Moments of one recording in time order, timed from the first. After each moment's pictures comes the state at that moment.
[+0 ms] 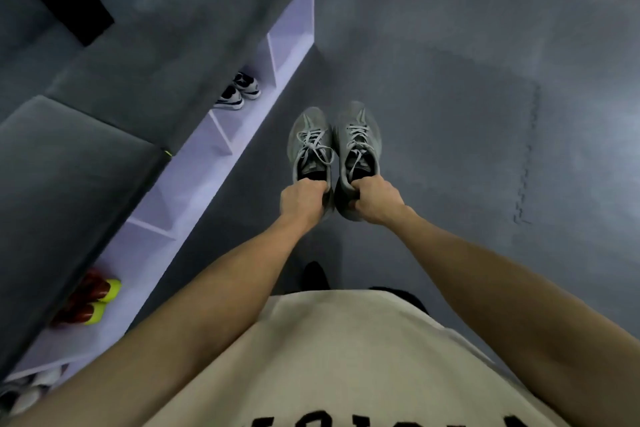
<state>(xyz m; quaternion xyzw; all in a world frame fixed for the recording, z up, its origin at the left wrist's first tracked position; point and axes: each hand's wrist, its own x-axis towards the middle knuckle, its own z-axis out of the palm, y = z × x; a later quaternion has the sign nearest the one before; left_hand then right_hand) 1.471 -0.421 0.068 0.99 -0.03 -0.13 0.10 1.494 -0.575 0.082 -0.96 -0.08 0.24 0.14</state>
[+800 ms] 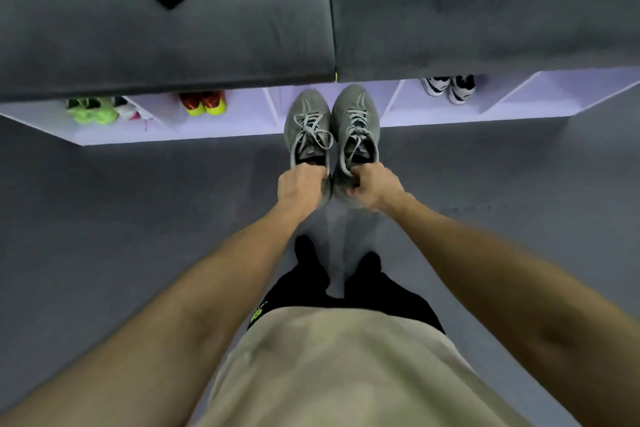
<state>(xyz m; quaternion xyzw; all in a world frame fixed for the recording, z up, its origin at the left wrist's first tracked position) 1.489 -0.306 0.013 0.84 0.49 -0.13 0.18 1.636 -0.365 0.036 -0.76 -0.54 0.36 0.00</state>
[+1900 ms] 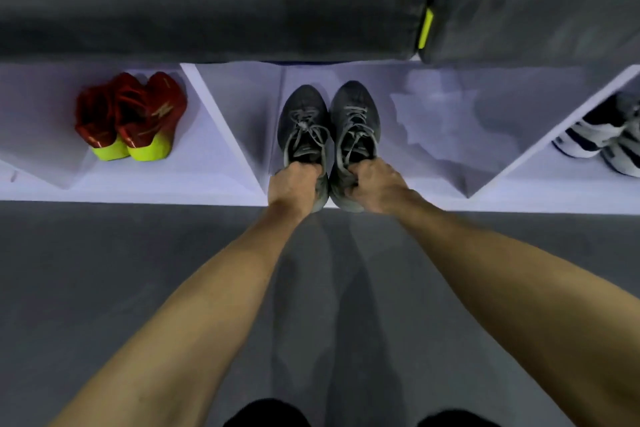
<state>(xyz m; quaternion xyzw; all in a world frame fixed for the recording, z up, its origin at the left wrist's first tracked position) 1.588 0.019 -0.506 0.83 0.54 -0.03 0.10 1.734 -0.024 -0.482 -0.75 -0.61 0.27 0.02</state>
